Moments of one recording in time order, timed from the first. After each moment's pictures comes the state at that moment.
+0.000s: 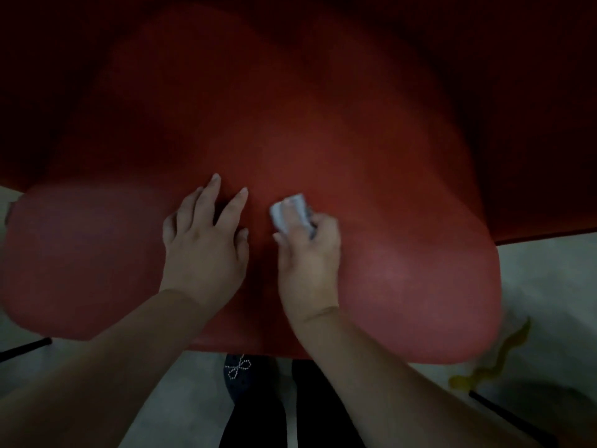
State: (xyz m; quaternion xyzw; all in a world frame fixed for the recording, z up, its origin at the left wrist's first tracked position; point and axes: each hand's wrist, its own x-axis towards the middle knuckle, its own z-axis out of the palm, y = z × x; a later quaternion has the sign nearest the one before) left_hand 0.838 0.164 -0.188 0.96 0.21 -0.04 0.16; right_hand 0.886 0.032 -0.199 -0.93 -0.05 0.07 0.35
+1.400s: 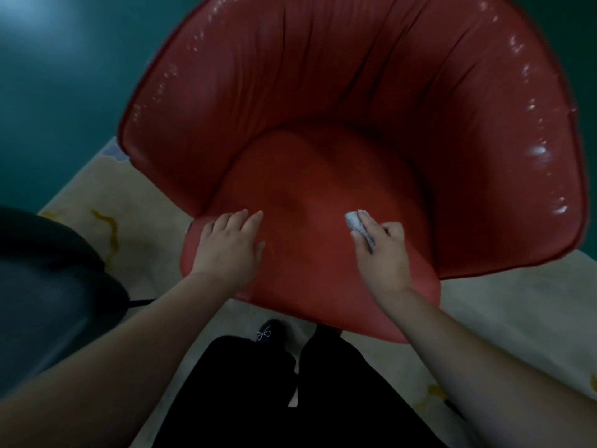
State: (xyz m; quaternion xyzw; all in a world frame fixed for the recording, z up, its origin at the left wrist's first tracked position) left_hand 0.820 0.195 0.083 0.95 0.23 -0.17 0.08; right_hand 0.941 -0.025 0.050 -0.91 -0.13 0.14 0.37
